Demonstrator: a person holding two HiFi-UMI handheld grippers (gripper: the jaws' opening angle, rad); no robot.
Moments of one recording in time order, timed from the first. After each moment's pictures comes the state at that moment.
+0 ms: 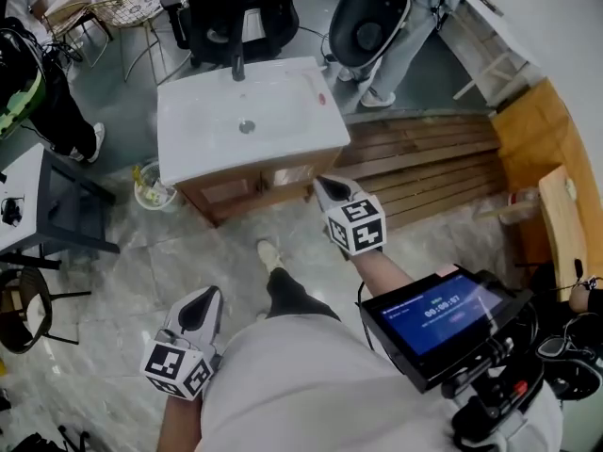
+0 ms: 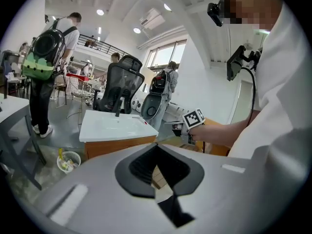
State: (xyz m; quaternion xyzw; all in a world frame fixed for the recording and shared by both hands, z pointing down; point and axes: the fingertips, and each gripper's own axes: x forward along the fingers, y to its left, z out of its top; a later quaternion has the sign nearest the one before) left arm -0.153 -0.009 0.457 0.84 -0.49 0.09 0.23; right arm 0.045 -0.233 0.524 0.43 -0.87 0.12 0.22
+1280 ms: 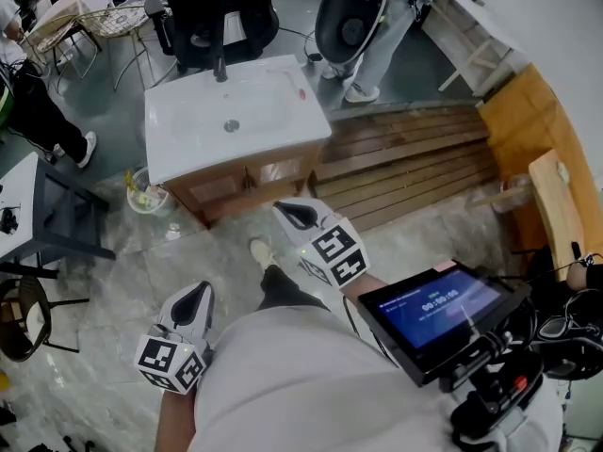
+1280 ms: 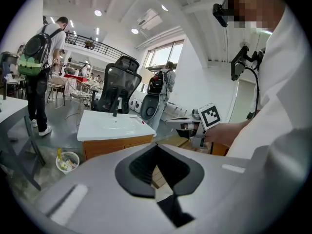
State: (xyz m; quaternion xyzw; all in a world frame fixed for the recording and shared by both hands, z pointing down) left arm -0.146 0.003 0.460 0.84 -0.48 0.09 0.22; right arm -0.016 -0.135 0.478 0.33 -0.92 0.08 0.20
